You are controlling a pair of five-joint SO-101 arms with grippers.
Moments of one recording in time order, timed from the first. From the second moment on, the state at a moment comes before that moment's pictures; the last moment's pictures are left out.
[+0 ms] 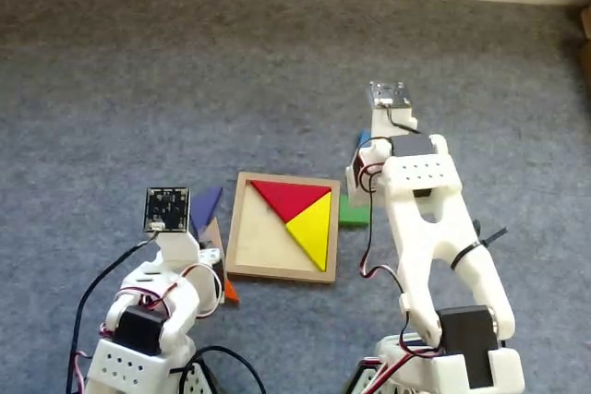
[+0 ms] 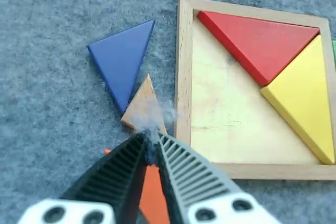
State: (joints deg) left arm 12.8 -102.5 95.7 66.0 23.3; right arm -13.7 -9.7 26.9 66.9 -0.6
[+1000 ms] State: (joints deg) left arm -10.5 -102.5 94.3 62.9 23.4; right arm -20.6 11.0 20.6 60.9 3.2
